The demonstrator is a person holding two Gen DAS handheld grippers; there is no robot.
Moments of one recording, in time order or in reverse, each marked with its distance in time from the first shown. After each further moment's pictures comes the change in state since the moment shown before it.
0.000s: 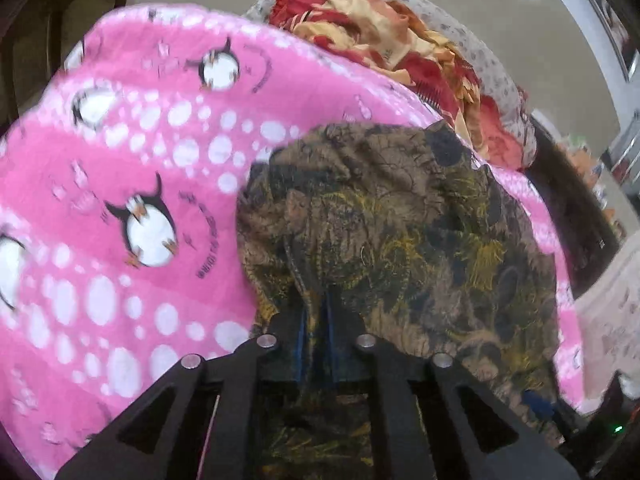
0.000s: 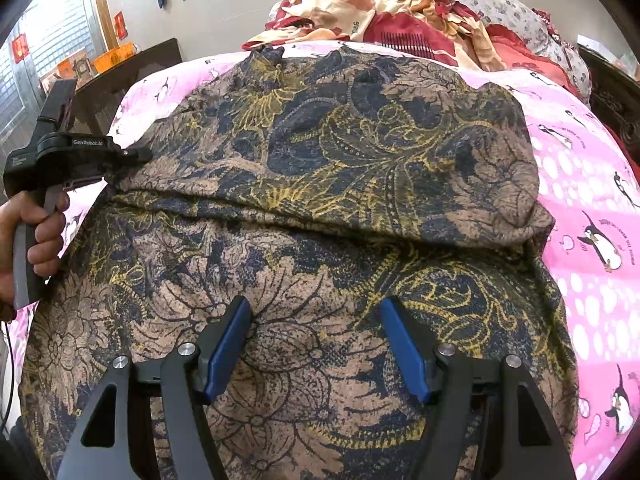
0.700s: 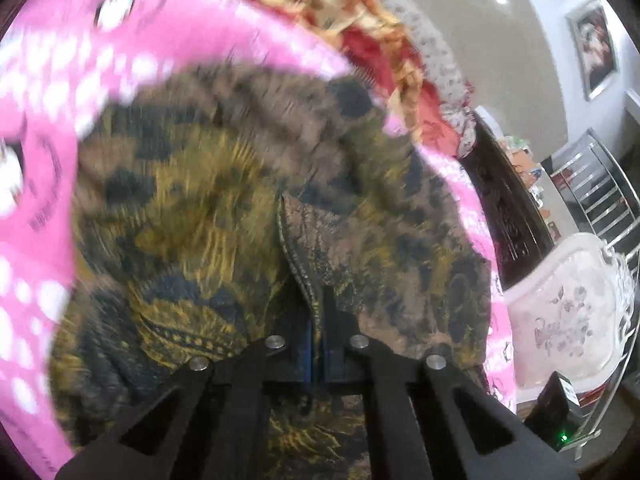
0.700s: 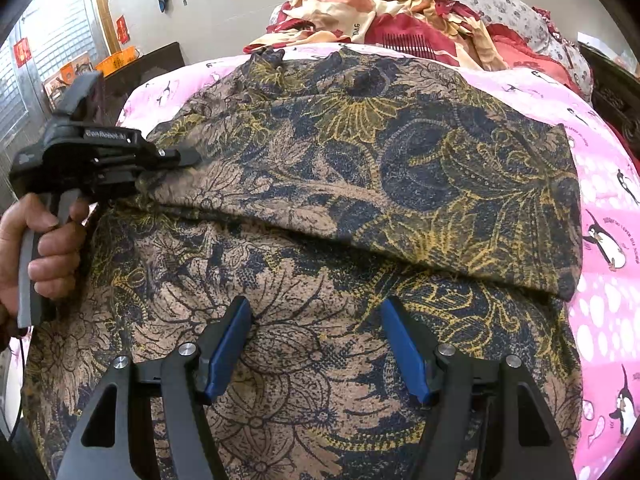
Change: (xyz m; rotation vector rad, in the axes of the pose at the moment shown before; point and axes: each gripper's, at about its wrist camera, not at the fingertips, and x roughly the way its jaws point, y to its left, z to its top) left arm 0.031 -0.042 -0.004 -0.055 0.081 -0.320; right arm 0.011 -0.003 -0.001 0.005 -0.003 0.035
